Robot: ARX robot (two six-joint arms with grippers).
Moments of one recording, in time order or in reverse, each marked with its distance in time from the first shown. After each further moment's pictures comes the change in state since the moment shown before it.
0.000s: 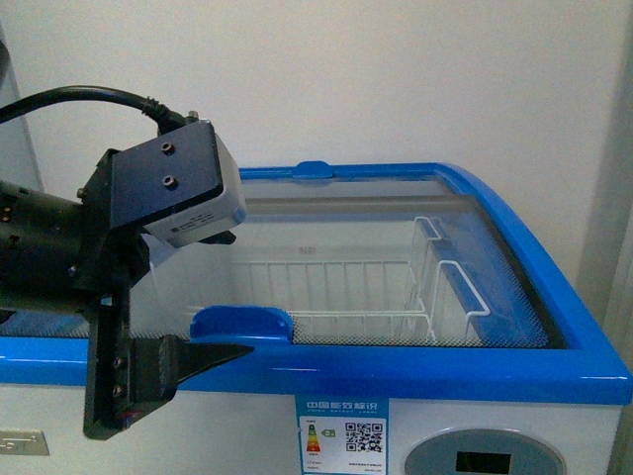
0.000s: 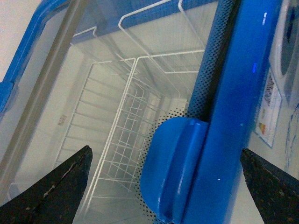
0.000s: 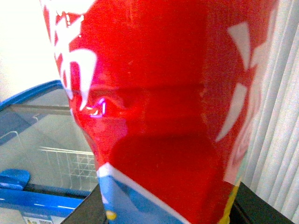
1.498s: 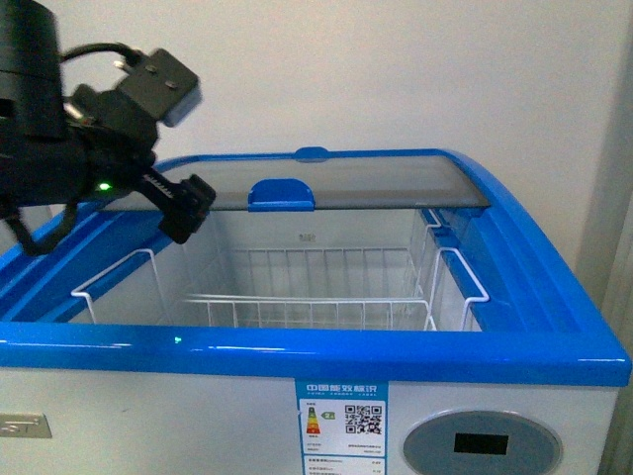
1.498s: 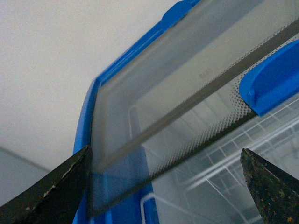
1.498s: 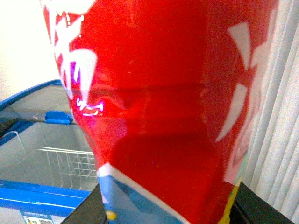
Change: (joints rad) left arm 0.066 0.328 0.301 0.459 -0.497 -0.457; right arm 0.000 0.000 0.000 0.000 0.000 0.000
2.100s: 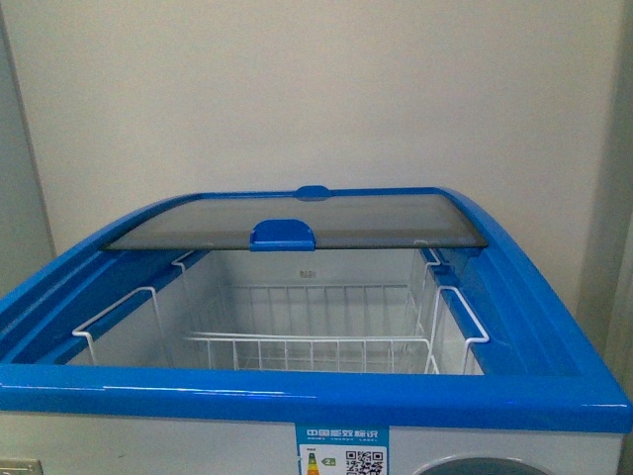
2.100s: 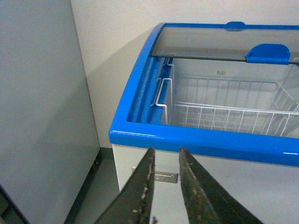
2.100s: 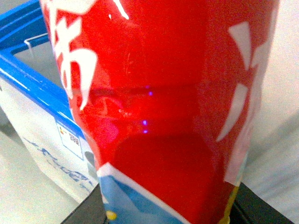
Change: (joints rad) left arm 0.163 -1.201 -1.115 -0.009 -0.069 -0.673; right arm -0.022 0.483 0.373 -0.343 -0.378 -0.416
